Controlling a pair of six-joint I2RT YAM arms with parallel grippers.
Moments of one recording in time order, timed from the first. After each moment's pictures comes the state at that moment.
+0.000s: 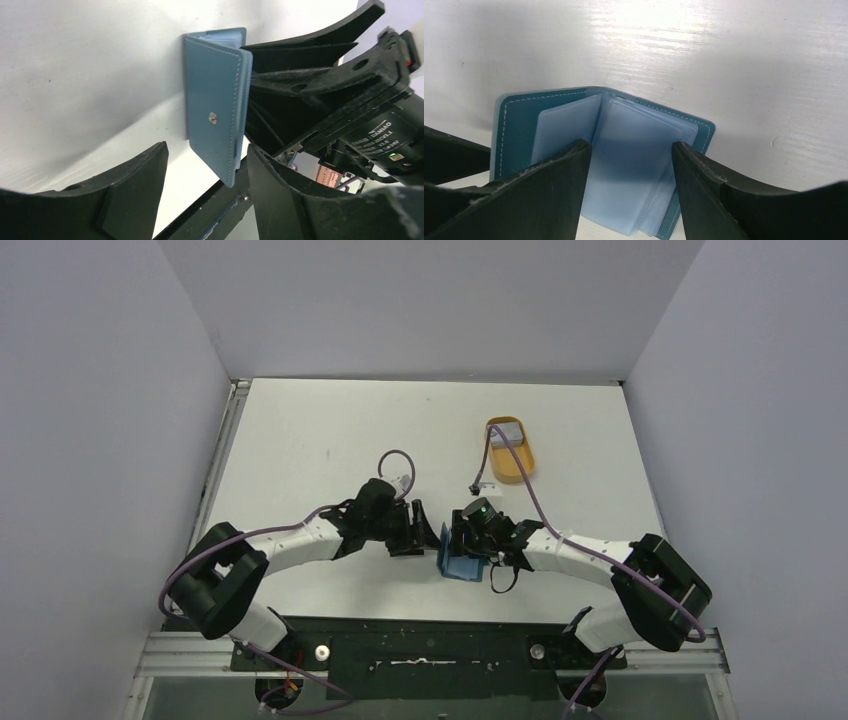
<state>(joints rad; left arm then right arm) -0.74 1.50 0.69 0.06 0.37 -0.95 0.80 1.41 0.64 -0.18 0.19 0.70</state>
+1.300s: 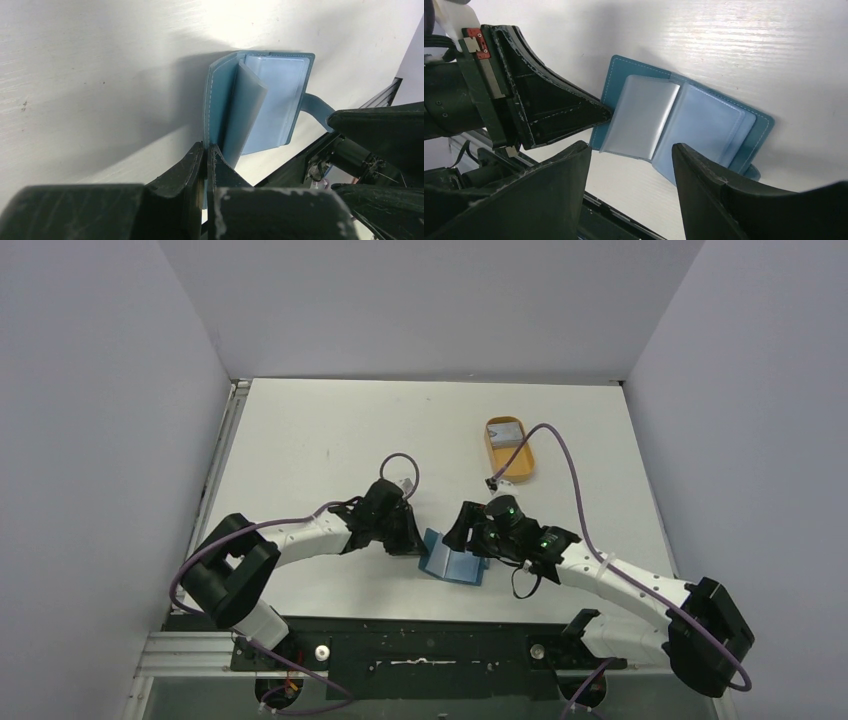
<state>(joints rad) -0.75 1.57 0.76 -0.07 0.28 -0.88 0.78 1.11 0.60 -0.22 0.02 0.84</state>
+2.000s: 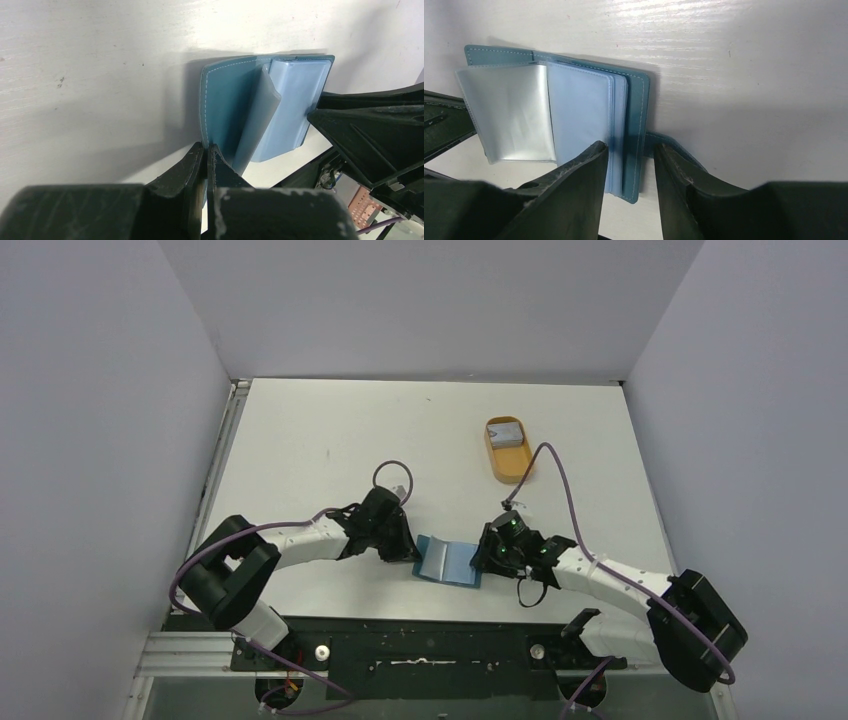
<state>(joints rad) -0.75 1.56 0.70 -0.07 0.23 -0.91 0.70 1.18 0.46 -0.26 0.04 0.88</state>
